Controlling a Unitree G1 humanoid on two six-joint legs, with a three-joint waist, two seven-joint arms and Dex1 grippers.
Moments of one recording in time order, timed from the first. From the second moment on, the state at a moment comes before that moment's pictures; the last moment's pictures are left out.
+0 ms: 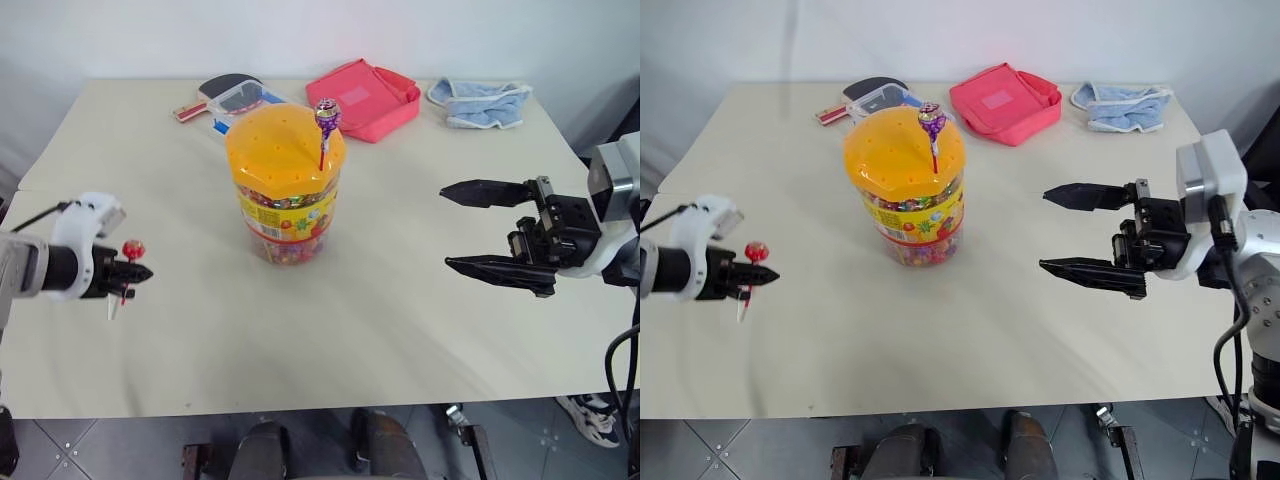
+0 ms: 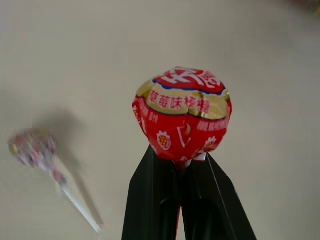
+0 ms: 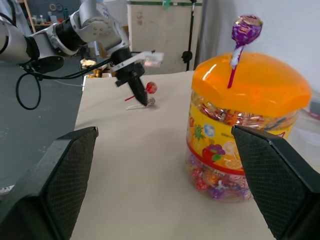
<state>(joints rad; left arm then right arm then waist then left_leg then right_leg) -0.44 1.12 0.20 -0.27 -0.41 1.61 -0.74 -0.49 -0.89 -0.26 -0.26 0.95 0.57 1.24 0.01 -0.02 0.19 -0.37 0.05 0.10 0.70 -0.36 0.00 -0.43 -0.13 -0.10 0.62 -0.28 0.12</state>
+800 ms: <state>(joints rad) -0.41 1.33 0.24 -0.19 -0.87 1.61 -0.45 -0.56 -0.86 -0.23 -0.18 0.85 0.54 1.28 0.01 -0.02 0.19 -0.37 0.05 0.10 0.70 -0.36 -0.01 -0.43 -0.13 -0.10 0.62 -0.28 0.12</state>
